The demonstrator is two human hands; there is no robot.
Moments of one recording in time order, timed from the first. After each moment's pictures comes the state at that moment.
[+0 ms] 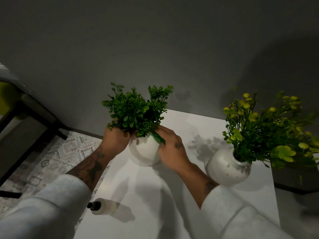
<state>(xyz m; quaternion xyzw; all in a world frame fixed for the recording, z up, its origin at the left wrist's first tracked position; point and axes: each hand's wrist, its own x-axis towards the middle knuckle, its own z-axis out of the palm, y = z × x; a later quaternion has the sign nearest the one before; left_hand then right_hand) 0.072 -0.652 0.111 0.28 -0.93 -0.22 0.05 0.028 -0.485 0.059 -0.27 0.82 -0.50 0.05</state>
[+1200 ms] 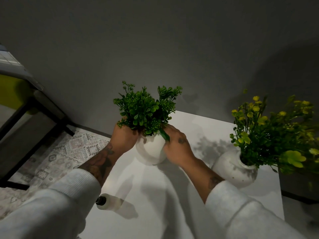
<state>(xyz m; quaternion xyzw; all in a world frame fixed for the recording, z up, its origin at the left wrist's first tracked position) 0.074 -0.661 0.104 0.08 -0.98 -0.12 0.14 0.019 -0.491 0.067 -0.27 0.85 -0.45 0.06</state>
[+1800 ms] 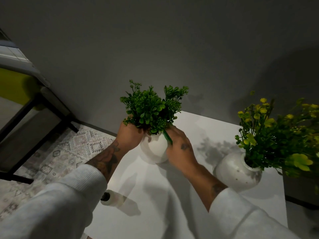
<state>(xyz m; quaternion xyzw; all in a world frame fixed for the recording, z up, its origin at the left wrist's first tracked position) 0.072 -0.657 0.104 0.15 -0.96 -0.18 0.16 0.035 -0.490 0.062 -0.26 0.86 -0.43 0.02</state>
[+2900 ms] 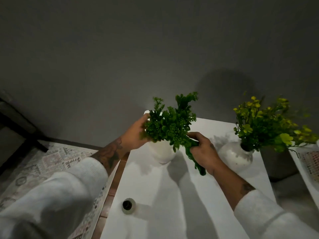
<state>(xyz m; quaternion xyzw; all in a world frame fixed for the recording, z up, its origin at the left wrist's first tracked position) 0.075 -0.710 0.123 -0.02 -0.86 -0.50 -0.05 0.066 -0.473 0.095 0.03 0.84 -0.51 0.15</state>
